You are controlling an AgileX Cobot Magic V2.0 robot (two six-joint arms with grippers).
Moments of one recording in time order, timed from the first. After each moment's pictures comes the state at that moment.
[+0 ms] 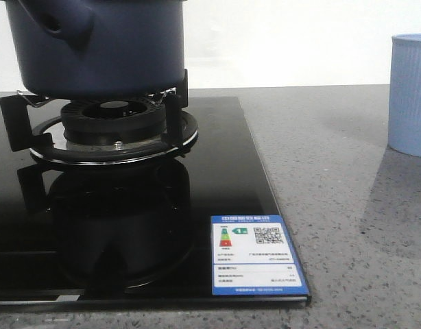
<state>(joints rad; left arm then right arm) 0.00 0.27 -0.55 -0.58 0.43 0.46 0.04 0.36 -0.45 0.19 0.44 -0.04</state>
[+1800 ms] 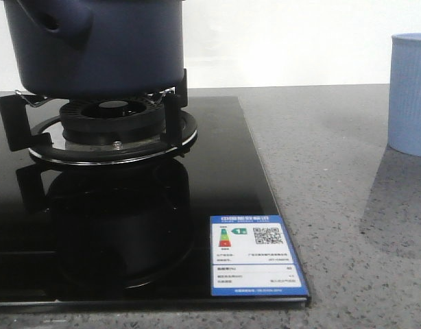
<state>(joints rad) -0.54 1.32 -0.94 -0.58 -0.13 0.51 0.09 0.42 -0.51 0.19 0.46 -0.08</state>
